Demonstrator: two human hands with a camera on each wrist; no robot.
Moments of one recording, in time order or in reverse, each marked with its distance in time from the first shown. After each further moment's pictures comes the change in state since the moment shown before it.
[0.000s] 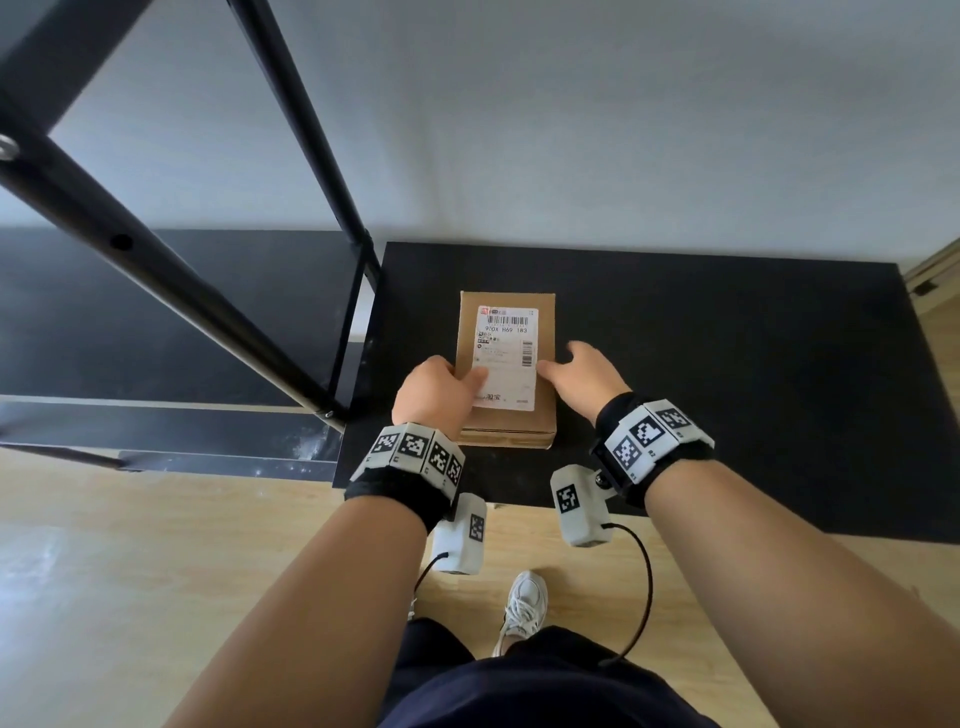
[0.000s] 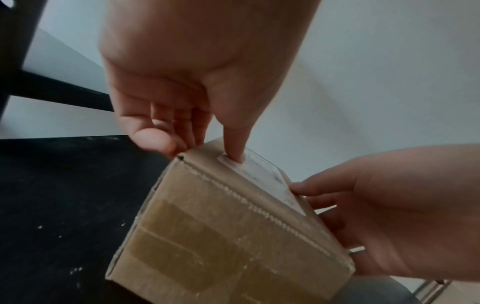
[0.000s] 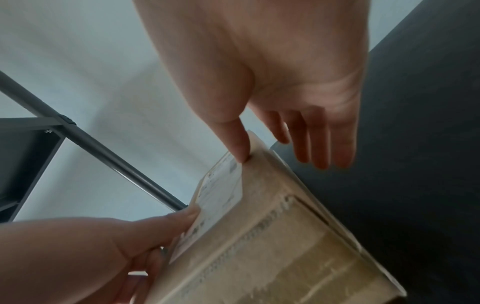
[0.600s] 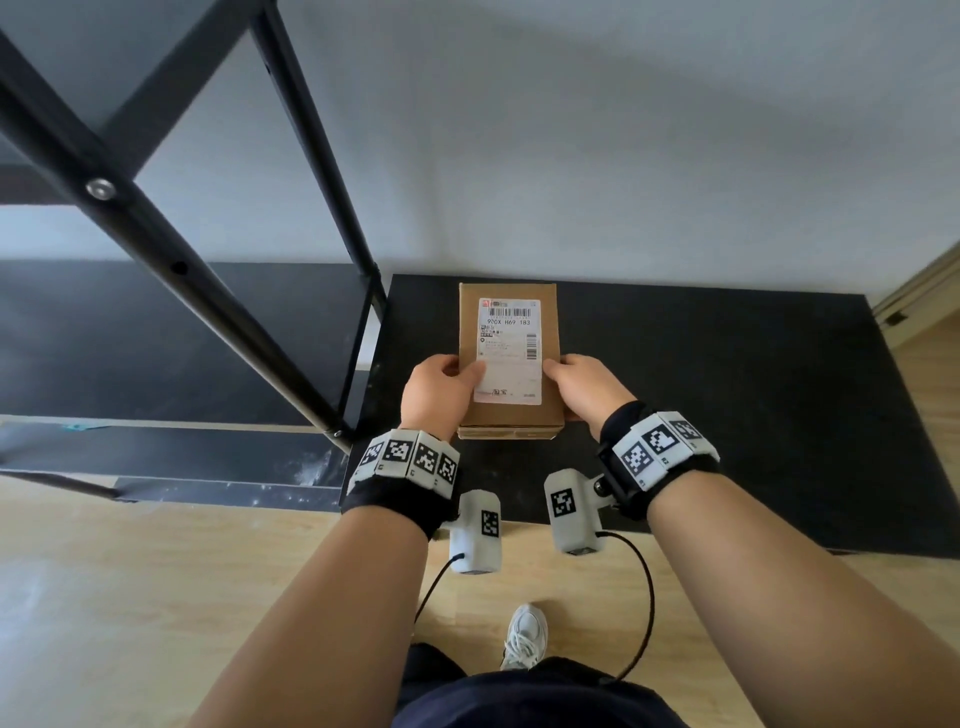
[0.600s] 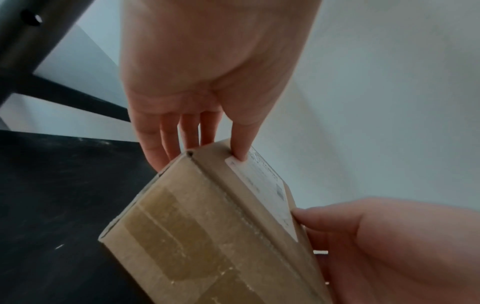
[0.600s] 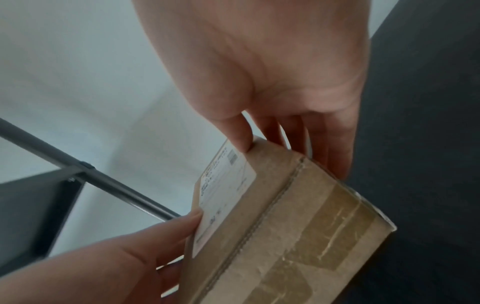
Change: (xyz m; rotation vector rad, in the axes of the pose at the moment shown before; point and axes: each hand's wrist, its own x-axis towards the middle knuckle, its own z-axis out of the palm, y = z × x) left_hand -0.016 0.012 -0.023 -0.452 0.016 0.060; right_hand -0.025 -0.016 -0.013 0.274 -0.057 -0.035
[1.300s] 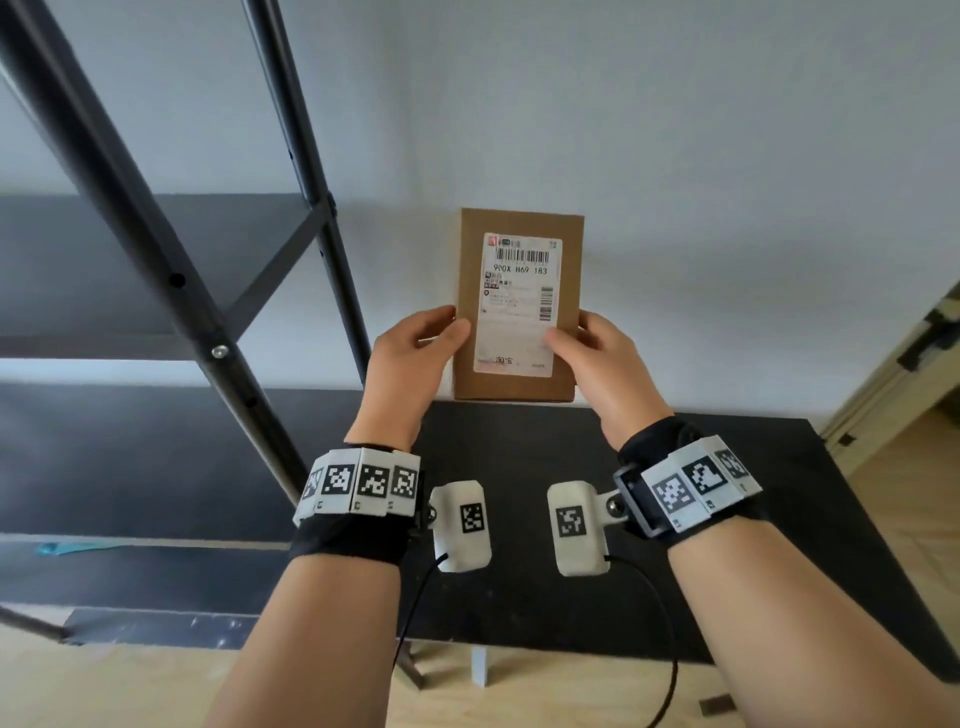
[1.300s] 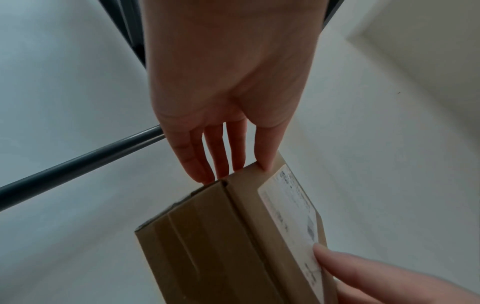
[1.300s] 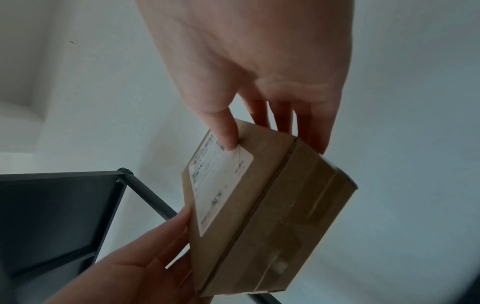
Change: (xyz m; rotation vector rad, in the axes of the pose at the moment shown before) left_hand -0.048 0.137 -0.094 -0.320 0.070 0.493; right_hand -0.080 -0.122 -0.060 0.276 0.220 -0.550
